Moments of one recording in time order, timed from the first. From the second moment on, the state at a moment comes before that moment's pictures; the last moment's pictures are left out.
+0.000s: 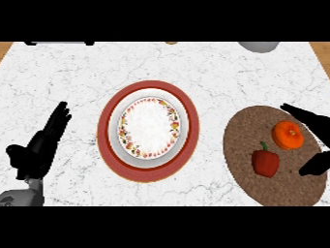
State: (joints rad) left arm -0.06 0.26 0.01 -1.35 0.07 -0.02 -0.11; right arm -0.23 -0.59 0.05 -1.19 0.67 0.32 -0.20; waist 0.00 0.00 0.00
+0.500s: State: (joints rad) left arm -0.03 0.24 0.04 -1.37 0.04 -0.04 -0.12; right arm -0.30 -0.51 0.05 -1.03 0.79 0.29 -0.23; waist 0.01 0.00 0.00
